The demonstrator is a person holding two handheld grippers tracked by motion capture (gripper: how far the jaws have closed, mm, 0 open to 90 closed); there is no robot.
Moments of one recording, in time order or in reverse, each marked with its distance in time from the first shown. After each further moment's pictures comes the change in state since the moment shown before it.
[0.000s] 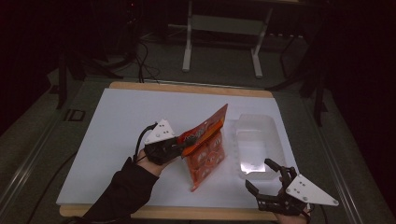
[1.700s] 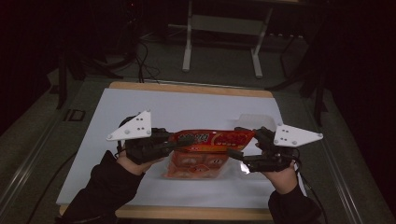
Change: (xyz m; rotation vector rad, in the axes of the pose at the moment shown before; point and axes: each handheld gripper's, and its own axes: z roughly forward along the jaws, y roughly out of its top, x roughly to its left) left arm -0.008 0.043 -0.058 -0.178 -0.255 0.118; right arm -0.033 0.091 0.073 0.003 0.433 0.008
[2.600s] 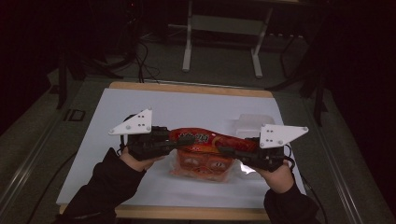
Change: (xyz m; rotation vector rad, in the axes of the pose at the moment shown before) left arm 0.018 -0.011 0.003 -0.026 -0.075 -0.063; right arm 0.009 0.017 0.016 0.124 0.135 -0.089
